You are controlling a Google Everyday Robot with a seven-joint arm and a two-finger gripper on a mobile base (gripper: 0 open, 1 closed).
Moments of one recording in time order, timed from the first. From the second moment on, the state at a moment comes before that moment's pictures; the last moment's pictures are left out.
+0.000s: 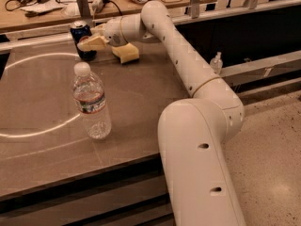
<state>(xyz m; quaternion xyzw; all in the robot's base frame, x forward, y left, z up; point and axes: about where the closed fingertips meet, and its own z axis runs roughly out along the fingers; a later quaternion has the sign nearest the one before) 0.799 0.212 0.889 -0.55 0.57 0.38 0.48</state>
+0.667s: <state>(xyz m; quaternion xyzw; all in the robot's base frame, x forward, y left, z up) 0.781 0.164 0.925 -0.61 0.55 0.32 0.47</state>
